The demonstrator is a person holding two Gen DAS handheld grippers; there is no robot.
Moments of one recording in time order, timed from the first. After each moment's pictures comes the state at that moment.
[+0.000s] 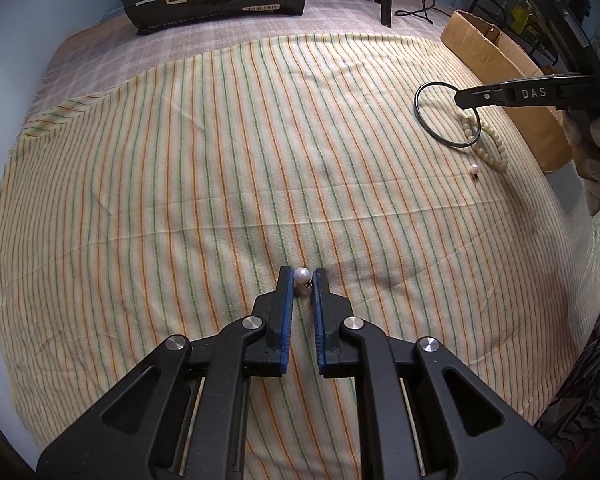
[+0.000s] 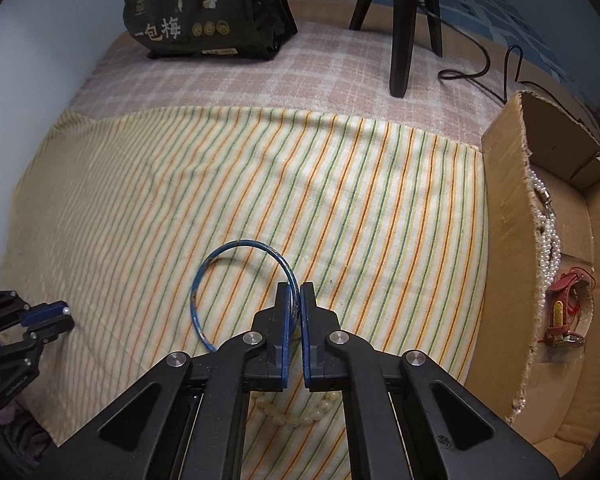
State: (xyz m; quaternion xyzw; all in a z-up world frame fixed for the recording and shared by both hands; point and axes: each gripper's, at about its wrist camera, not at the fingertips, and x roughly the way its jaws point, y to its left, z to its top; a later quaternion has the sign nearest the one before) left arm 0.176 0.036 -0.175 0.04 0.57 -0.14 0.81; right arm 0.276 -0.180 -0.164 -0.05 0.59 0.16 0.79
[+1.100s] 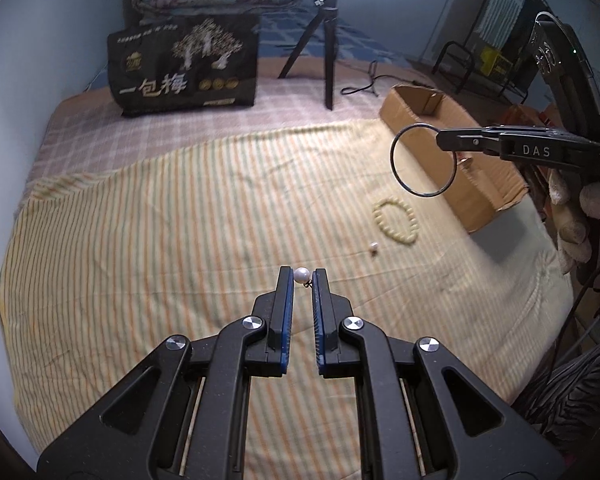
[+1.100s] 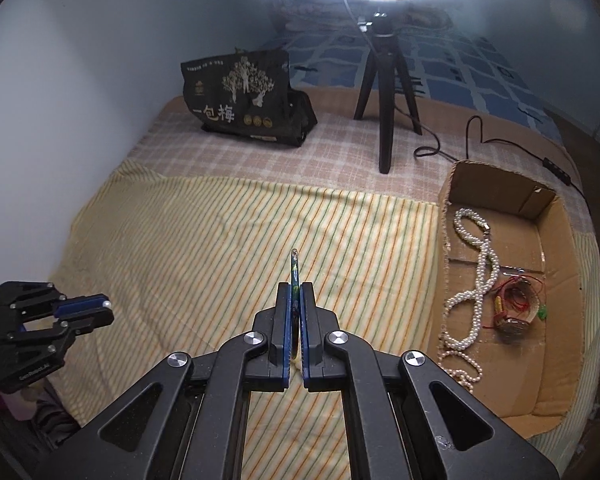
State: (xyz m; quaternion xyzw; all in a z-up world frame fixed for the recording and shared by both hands) left arm 0.161 -0.007 -0.088 0.01 0.49 -0.18 0.86; right arm 0.224 -0.215 -0.069 -0.01 0.49 0.20 0.85
